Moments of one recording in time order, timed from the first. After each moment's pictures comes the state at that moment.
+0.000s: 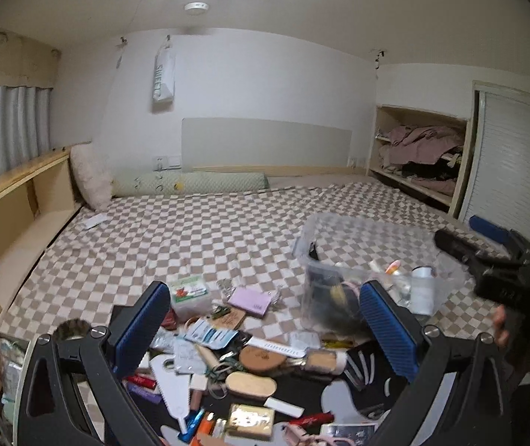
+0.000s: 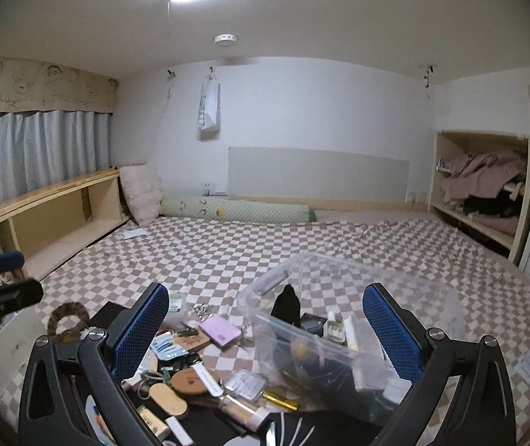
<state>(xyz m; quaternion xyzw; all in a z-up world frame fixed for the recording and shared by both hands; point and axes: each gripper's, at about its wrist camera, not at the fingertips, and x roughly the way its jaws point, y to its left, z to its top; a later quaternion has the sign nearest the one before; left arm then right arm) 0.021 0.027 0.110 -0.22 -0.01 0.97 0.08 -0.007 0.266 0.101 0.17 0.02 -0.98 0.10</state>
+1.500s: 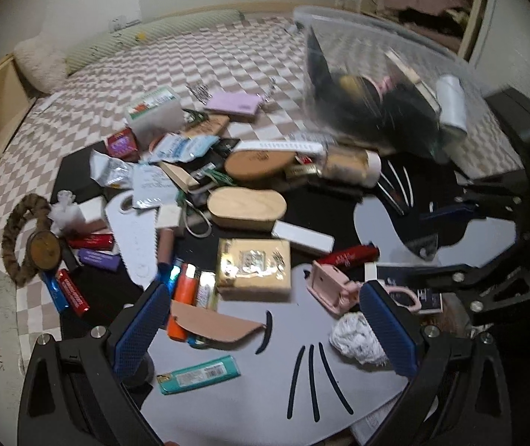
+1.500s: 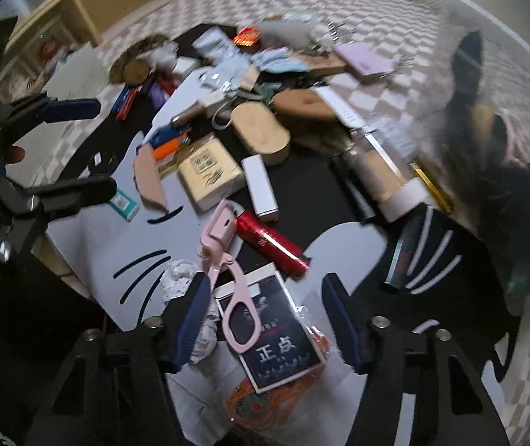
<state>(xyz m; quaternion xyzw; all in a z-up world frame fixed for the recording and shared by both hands) -0.002 0.046 -0.081 -0.50 0.07 0.85 0.13 -0.027 0.184 -0.118 0.57 0.15 -0.75 0.31</state>
